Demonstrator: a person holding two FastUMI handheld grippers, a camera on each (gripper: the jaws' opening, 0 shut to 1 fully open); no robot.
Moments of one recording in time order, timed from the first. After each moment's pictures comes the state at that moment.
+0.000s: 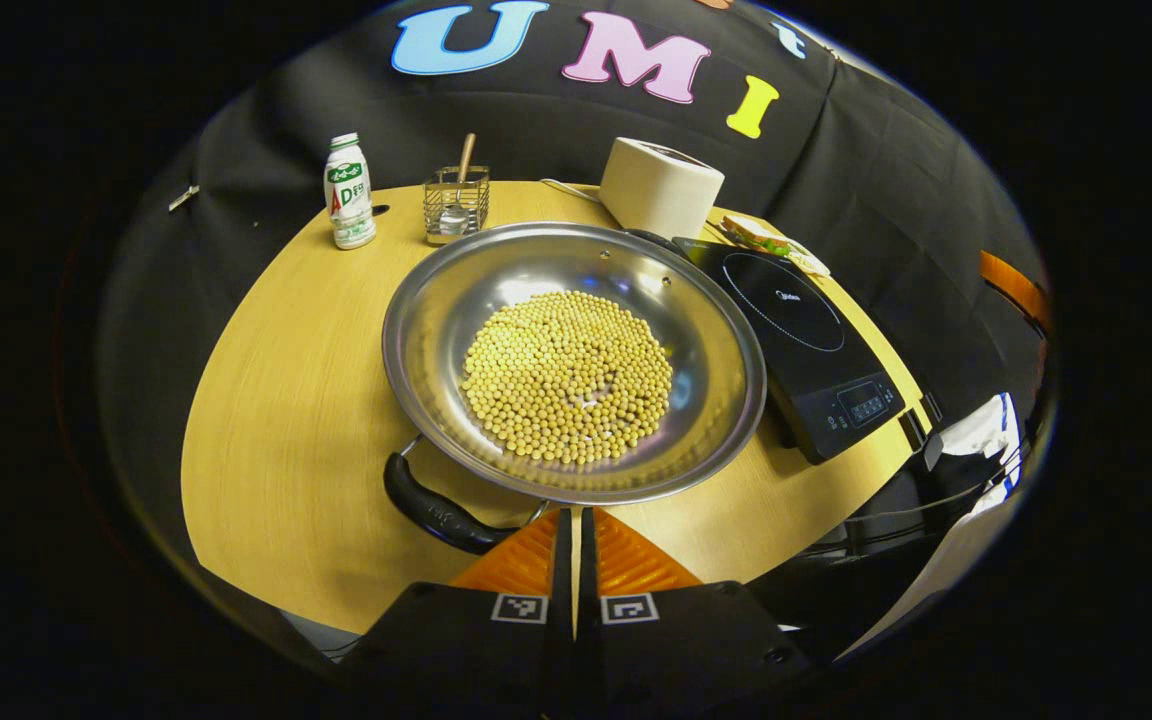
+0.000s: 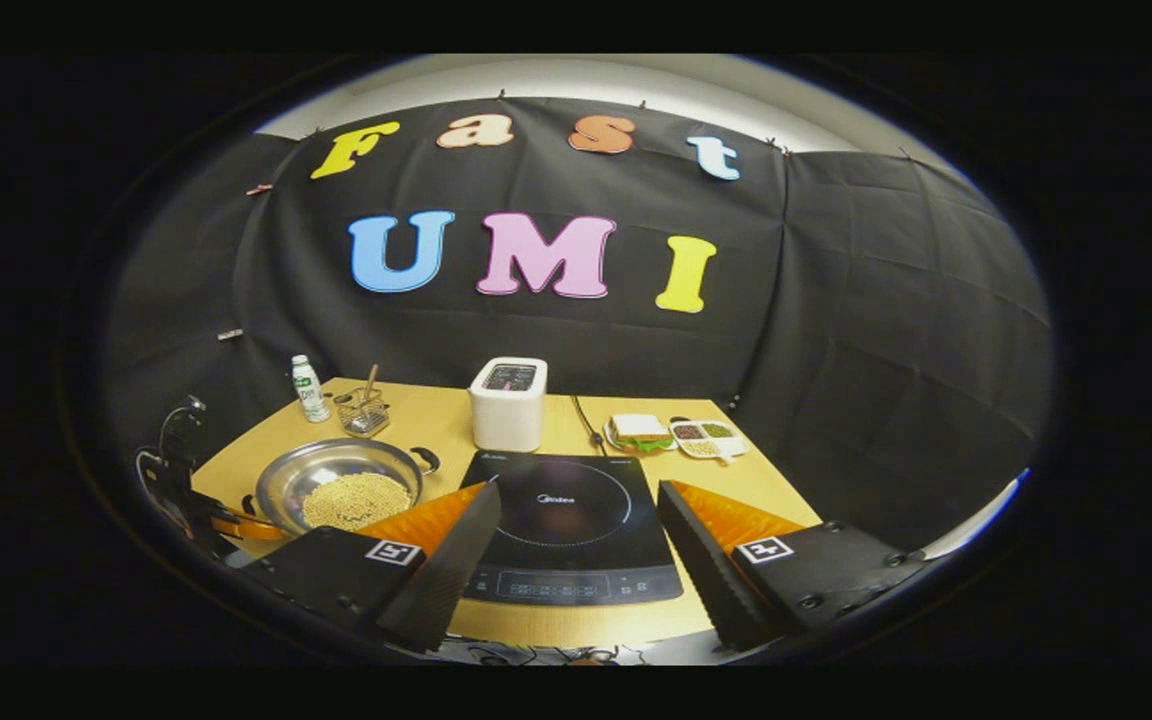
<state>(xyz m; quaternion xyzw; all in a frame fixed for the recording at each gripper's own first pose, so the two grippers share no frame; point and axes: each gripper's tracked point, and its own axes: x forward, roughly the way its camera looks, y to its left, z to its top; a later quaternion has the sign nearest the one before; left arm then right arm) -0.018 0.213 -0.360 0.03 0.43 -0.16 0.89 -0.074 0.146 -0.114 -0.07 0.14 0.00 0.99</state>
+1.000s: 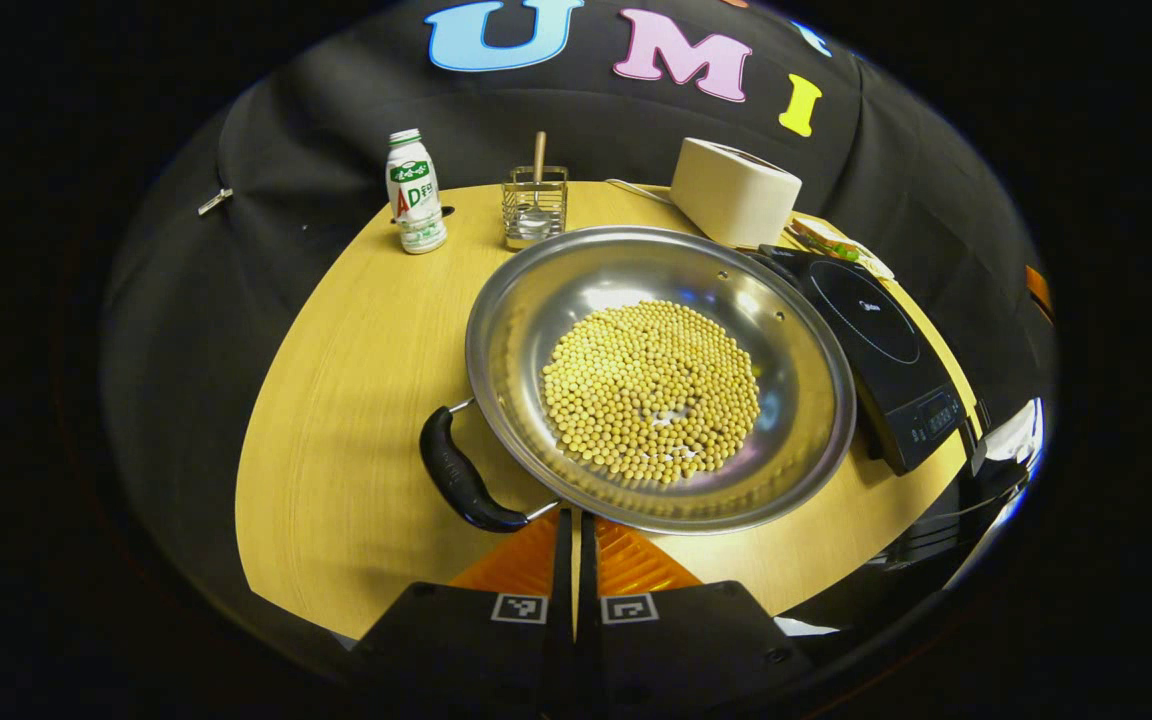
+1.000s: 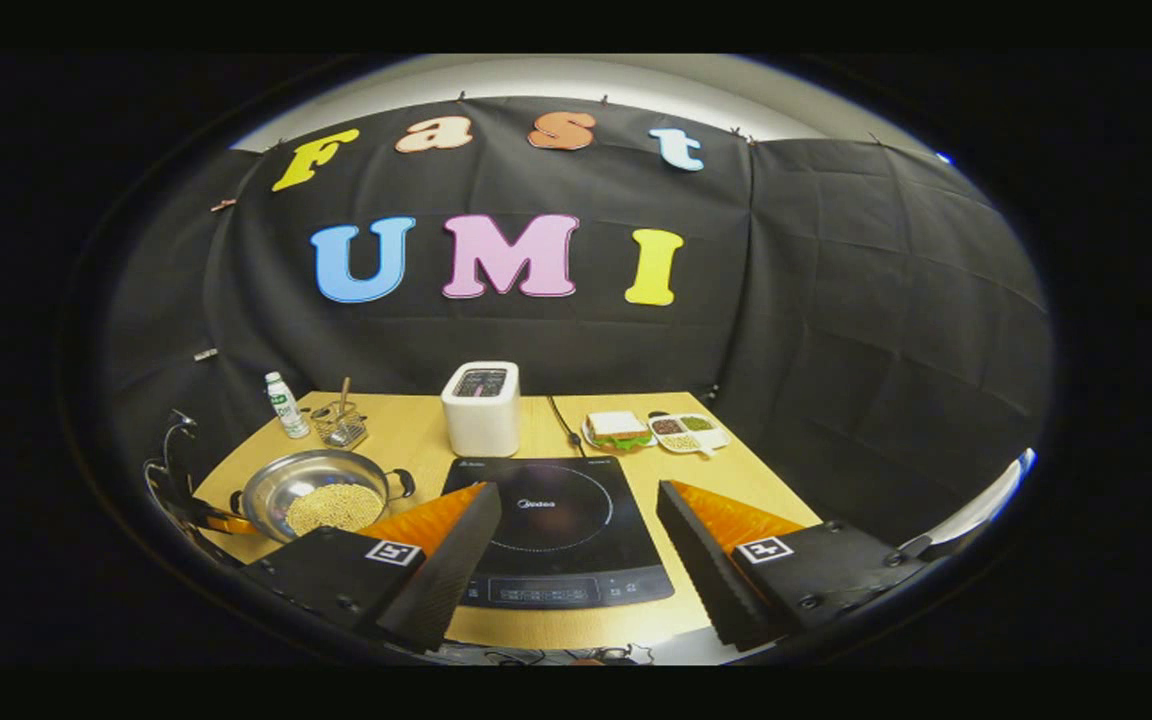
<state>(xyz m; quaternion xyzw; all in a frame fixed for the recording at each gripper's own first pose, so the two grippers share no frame) 0.029 0.285 -0.363 0.06 0.43 -0.09 0.90 -0.065 0.132 -0.113 -0.05 0.15 -0.03 0.99</state>
